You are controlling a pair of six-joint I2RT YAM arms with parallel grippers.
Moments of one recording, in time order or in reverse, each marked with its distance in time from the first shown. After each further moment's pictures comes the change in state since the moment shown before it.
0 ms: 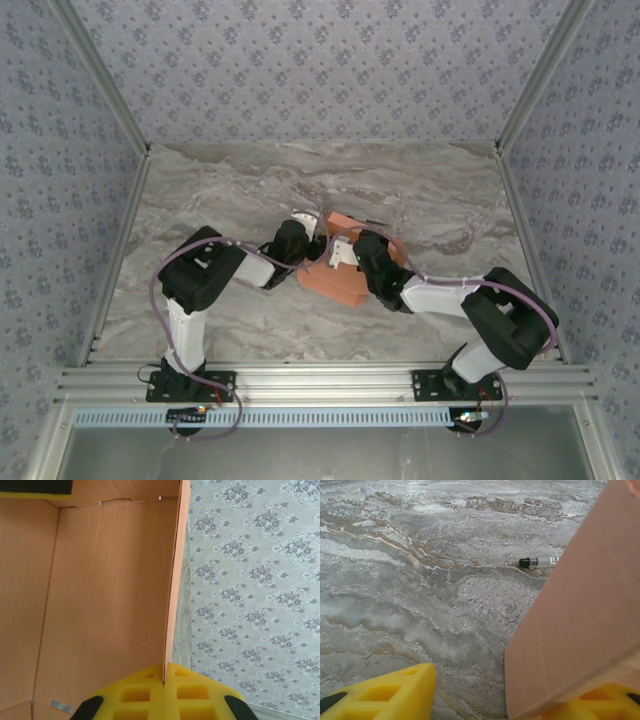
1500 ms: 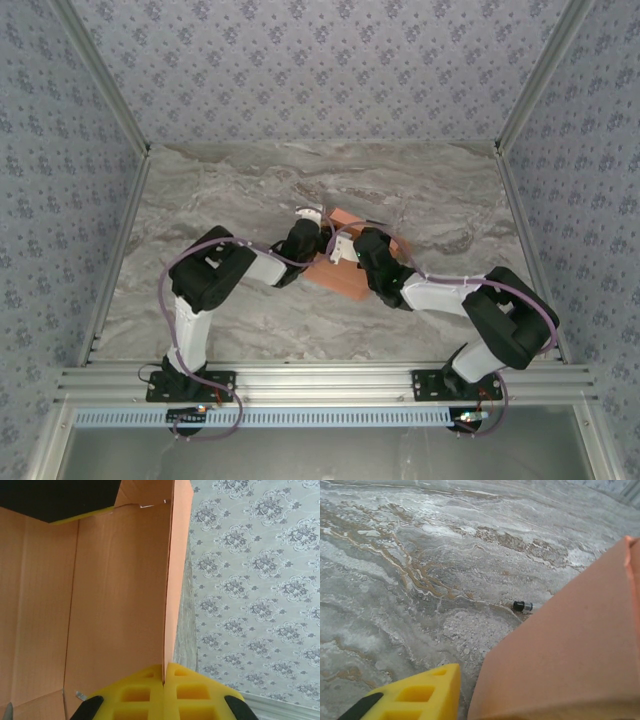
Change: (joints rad) left arm -0.050 0.053 0.089 0.016 -0.135 -0.223; right arm -0.014 0.000 0.023 -0.037 0.003 0.053
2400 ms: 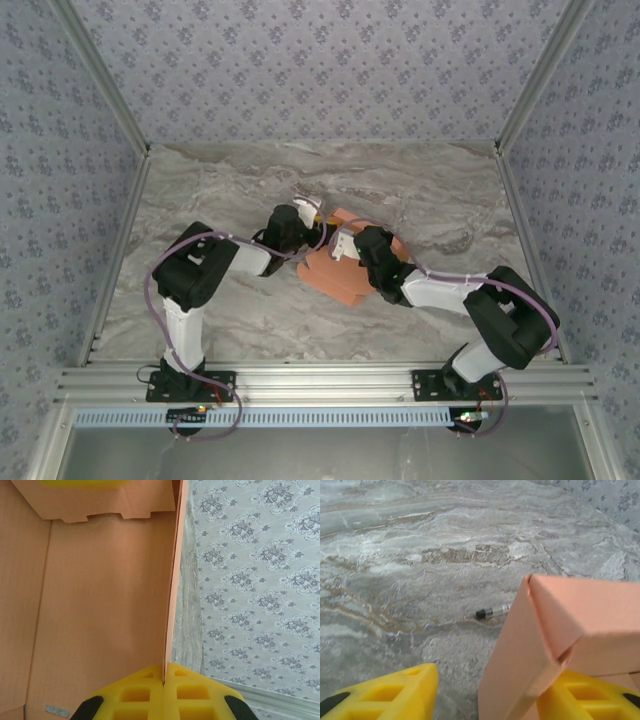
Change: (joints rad) left arm 0.120 -0.061 0.002 -0.002 0.388 0.267; right arm -0.021 0.000 0.026 -0.062 -0.005 0.034
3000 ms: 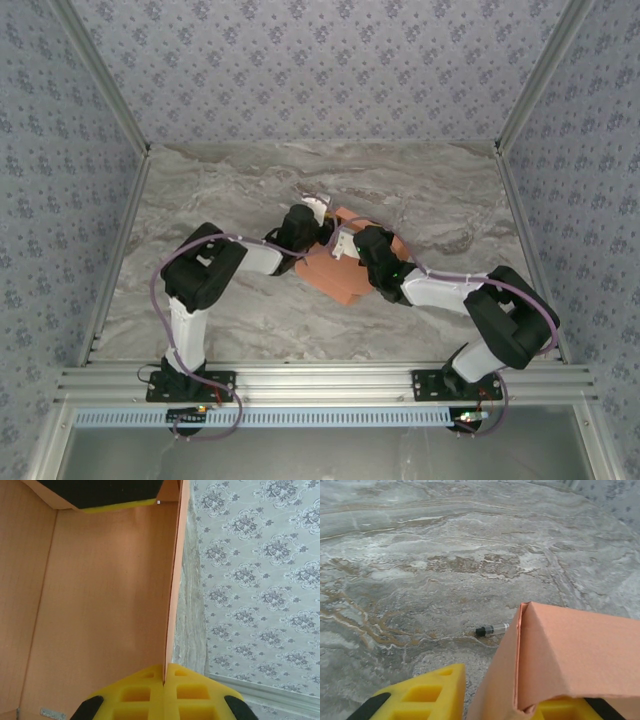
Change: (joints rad) left arm -0.080 0.029 0.075 -0.074 -0.226 -0.077; right arm 0.000 0.000 0.011 -0.029 0.001 0.034
